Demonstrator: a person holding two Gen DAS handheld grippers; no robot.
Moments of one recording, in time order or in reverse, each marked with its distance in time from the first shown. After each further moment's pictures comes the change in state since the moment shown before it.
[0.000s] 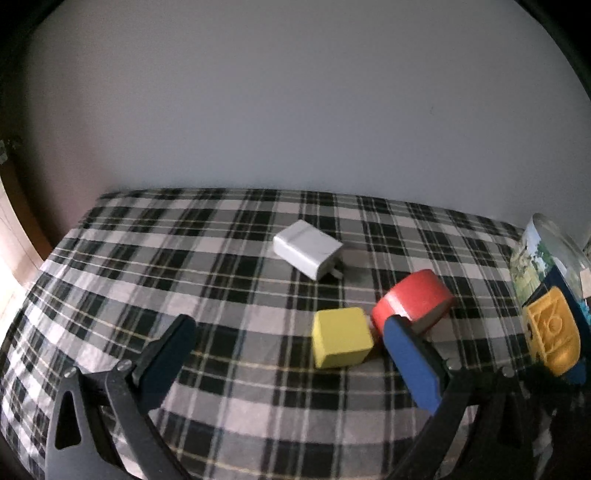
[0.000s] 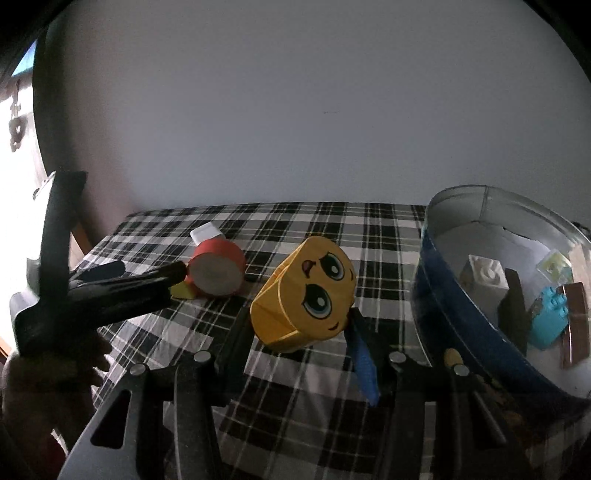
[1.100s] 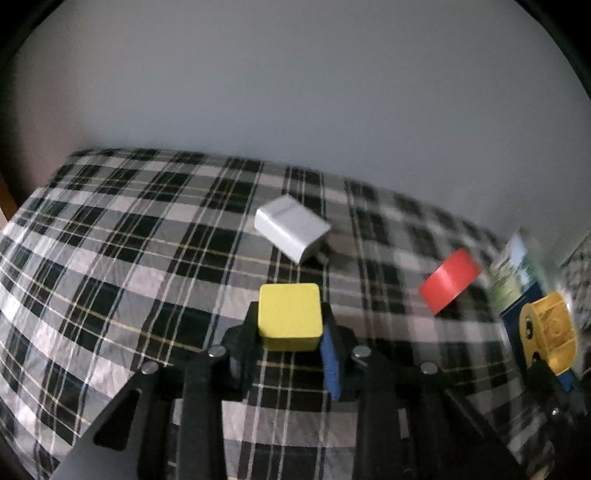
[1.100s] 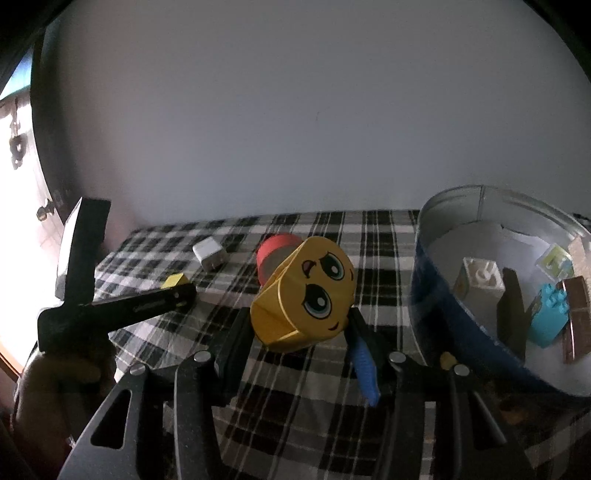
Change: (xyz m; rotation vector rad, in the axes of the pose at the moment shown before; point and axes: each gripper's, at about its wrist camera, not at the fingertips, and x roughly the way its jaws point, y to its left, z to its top) left arm 0.001 0.020 -0.010 -0.127 0.045 -0.165; right arm -0.009 -0.014 0.002 0.043 -0.062 0.027
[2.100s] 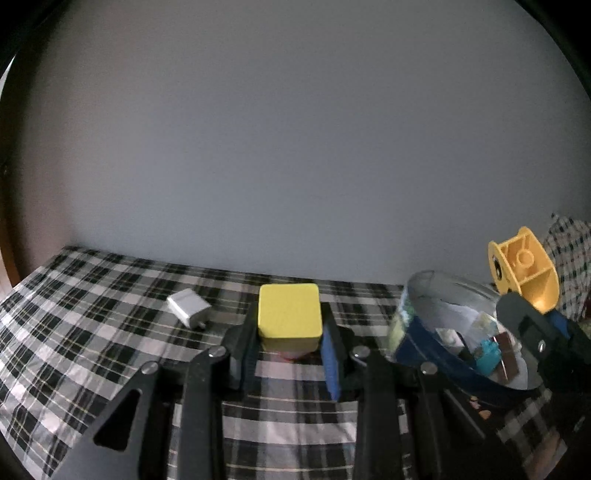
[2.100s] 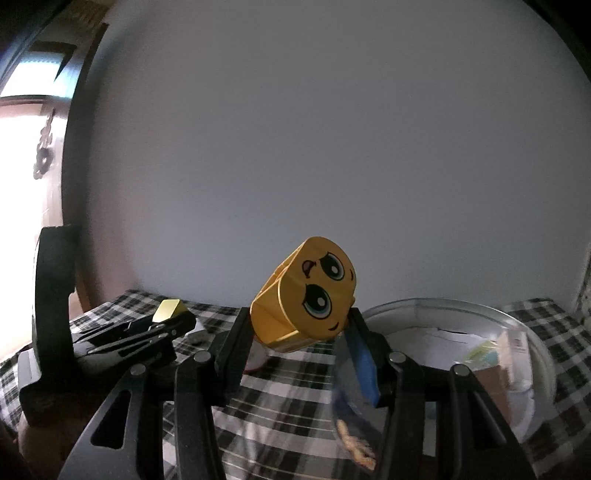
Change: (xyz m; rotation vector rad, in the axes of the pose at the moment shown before) left arm -0.080 -0.111 -0.038 0.142 -0.386 -0.062; right arm -0.080 -0.027 0.005 -0.116 -0.374 -0.071
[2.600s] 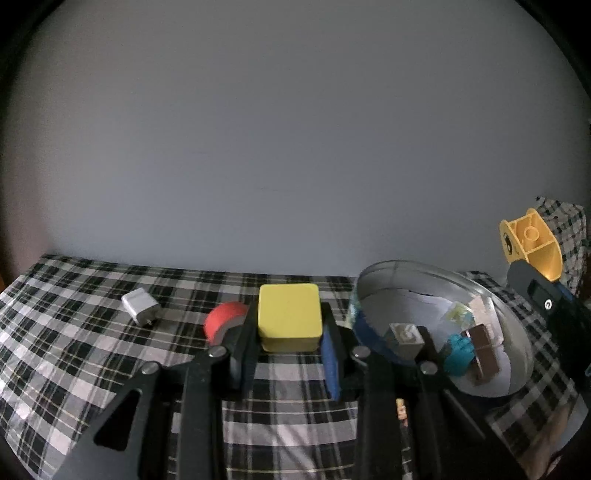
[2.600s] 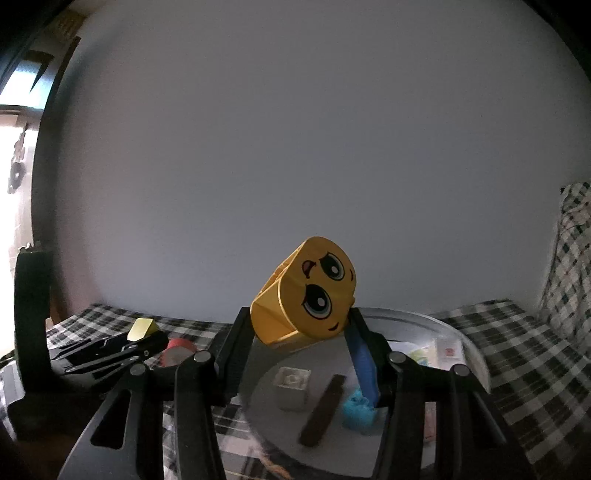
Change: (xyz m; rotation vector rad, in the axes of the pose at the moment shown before) left arm 0.008 -0.053 -0.003 0.044 0.010 -0.047; right arm -0.027 -0.043 0.006 0.027 -0.047 -0.133
